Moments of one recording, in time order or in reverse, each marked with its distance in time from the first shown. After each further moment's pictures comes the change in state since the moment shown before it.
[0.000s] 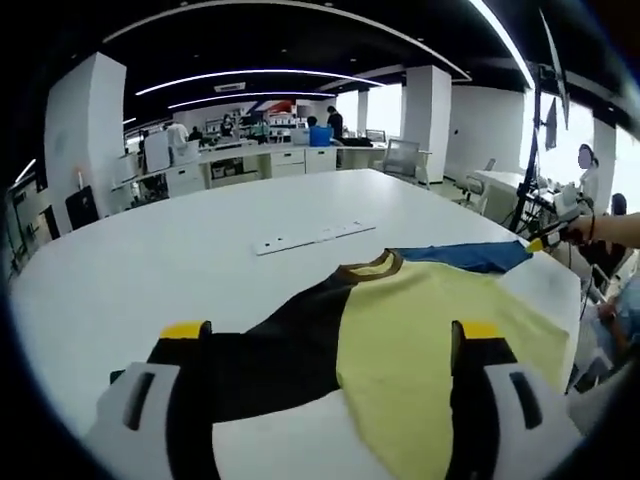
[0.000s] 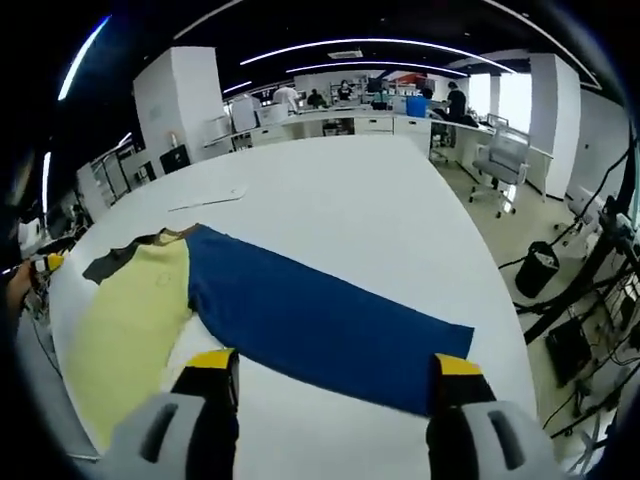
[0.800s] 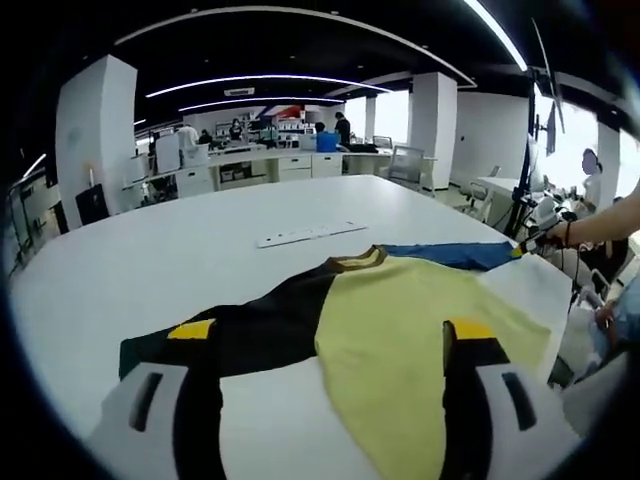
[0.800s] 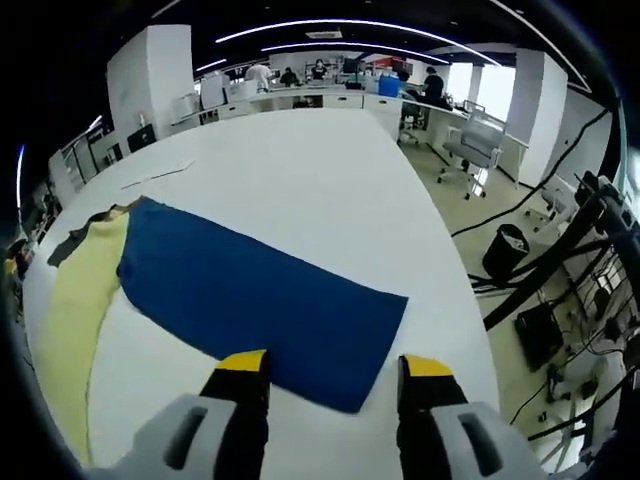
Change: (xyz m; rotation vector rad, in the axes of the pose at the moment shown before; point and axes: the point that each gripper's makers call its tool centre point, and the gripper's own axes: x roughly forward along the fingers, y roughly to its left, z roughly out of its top) left arm -0.049 -0.028 -0.011 -0.029 -0.023 0.031; right arm 0.011 -0.050 -0.025 0.015 0.065 -0.130
